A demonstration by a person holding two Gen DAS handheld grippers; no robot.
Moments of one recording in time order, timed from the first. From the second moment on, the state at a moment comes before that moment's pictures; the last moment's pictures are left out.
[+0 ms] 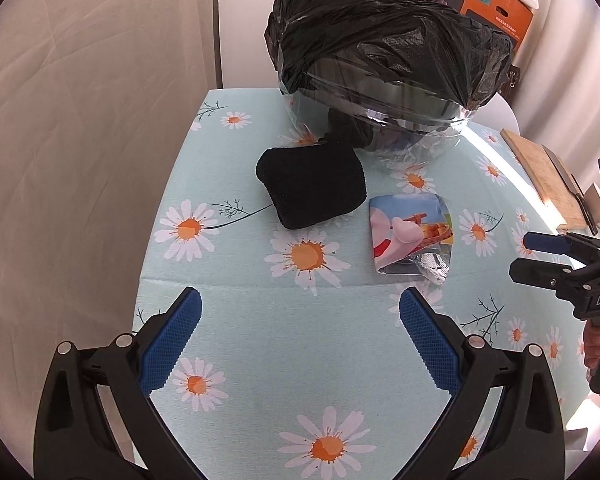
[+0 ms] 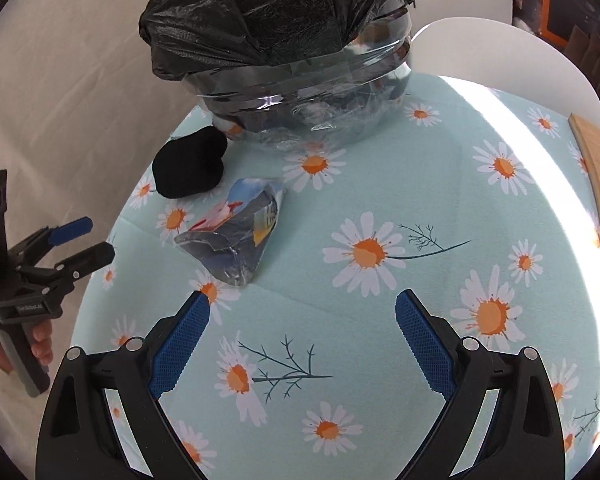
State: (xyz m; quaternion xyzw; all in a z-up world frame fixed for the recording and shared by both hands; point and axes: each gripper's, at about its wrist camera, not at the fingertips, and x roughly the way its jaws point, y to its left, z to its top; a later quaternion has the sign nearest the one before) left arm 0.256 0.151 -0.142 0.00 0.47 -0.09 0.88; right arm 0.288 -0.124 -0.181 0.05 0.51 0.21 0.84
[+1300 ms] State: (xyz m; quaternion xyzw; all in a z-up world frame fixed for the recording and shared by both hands) left arm 0.322 0.144 -0.174 -0.11 0.47 -0.07 0.87; right arm 0.342 -0.137 -0.187 0.02 0.53 0.25 0.81
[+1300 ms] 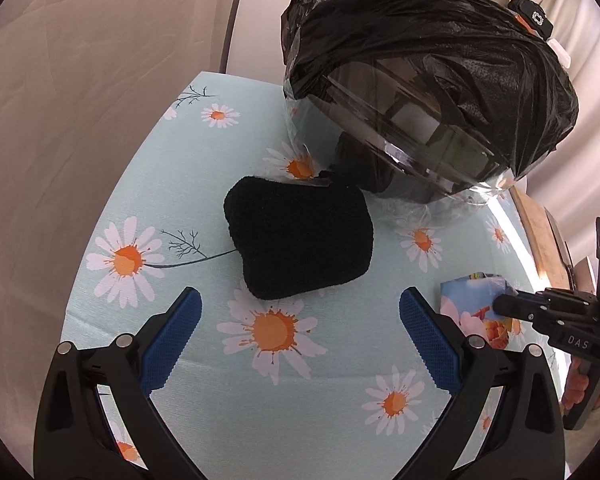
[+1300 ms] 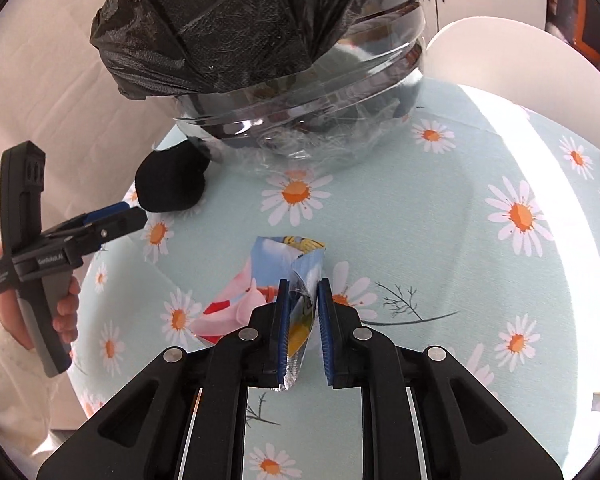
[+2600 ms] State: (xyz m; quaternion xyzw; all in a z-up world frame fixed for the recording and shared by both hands) left arm 0.291 0.140 -0.150 -0.01 0.50 0.00 0.87; right arm 0.277 -0.152 -0.151 -0.02 0.50 0.24 0.83
